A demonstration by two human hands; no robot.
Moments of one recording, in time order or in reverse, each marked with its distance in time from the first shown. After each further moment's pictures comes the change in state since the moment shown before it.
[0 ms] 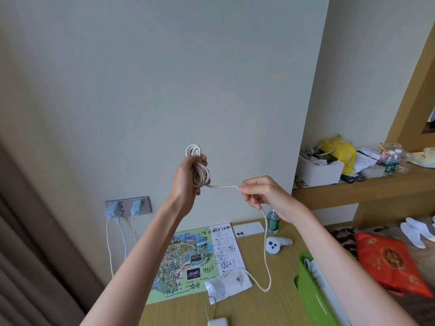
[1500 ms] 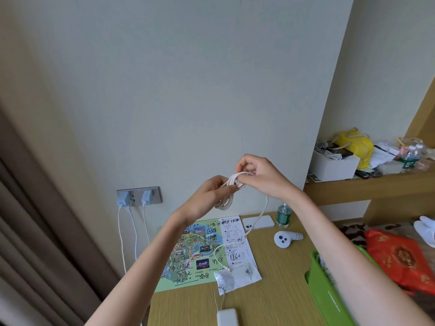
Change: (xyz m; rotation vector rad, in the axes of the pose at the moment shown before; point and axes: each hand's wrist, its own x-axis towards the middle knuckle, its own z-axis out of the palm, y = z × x) left_hand -0.011 -0.035 -0.025 0.576 -0.375 0.033; right_hand 0.043 -0.011 0.028 -0.339 0.174 -0.082
